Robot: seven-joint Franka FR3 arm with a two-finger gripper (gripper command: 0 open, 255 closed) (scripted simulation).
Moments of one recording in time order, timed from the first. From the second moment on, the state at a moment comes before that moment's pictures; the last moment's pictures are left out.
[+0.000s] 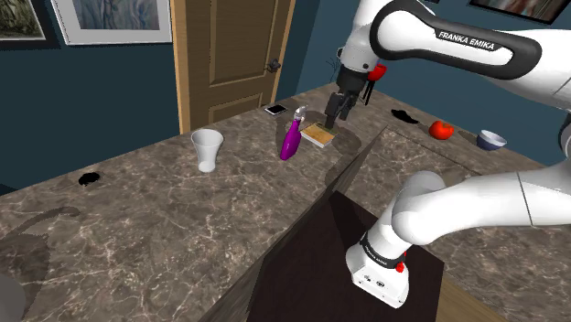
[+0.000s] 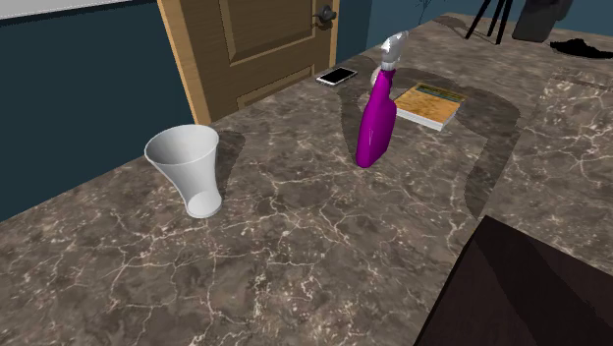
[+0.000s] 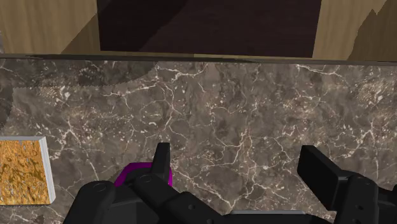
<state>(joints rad) 0.02 -0.76 -0.06 -2.39 -0.04 1.59 -0.02</state>
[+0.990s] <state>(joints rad) 0.07 -0.35 0.16 -2.22 -0.05 1.83 0.25</state>
